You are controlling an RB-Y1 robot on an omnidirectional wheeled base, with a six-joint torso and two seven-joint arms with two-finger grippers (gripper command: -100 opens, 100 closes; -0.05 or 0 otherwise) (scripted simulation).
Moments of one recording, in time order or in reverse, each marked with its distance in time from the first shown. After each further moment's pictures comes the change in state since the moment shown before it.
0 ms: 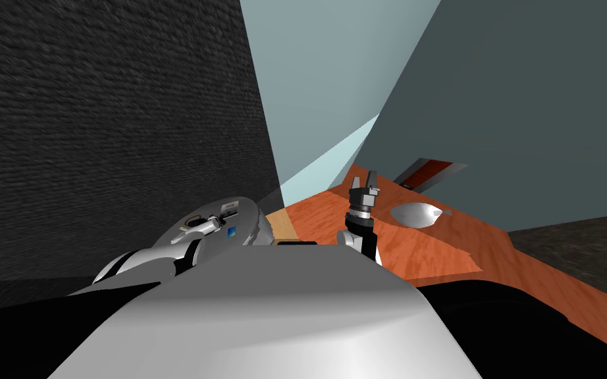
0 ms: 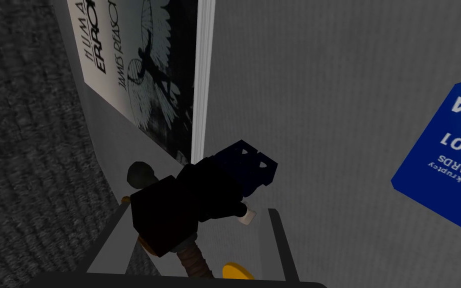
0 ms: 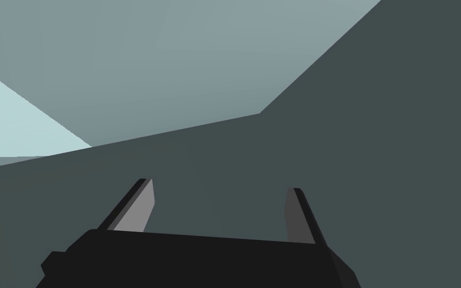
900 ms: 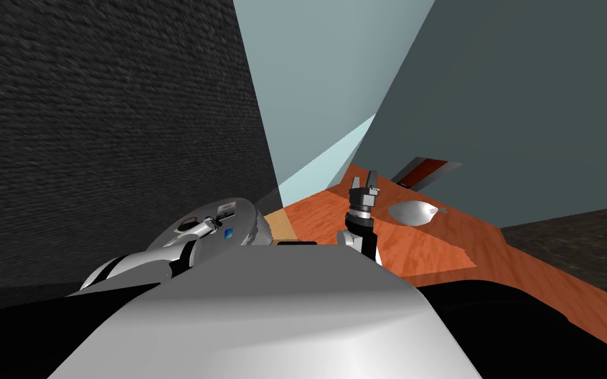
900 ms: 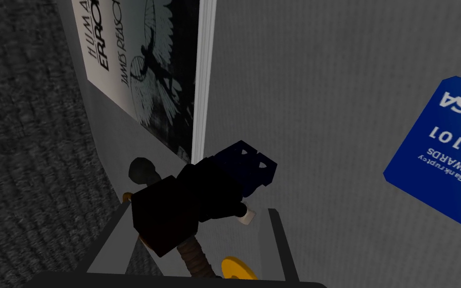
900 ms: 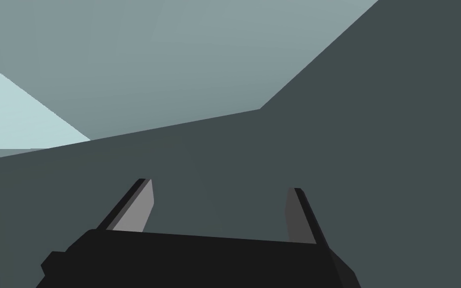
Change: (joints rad) left arm 0.021 0.018 0.063 0.008 0.110 0.002 -0.142; right arm 0.000 0.000 0.000 0.000 0.000 0.000 0.000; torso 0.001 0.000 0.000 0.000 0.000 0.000
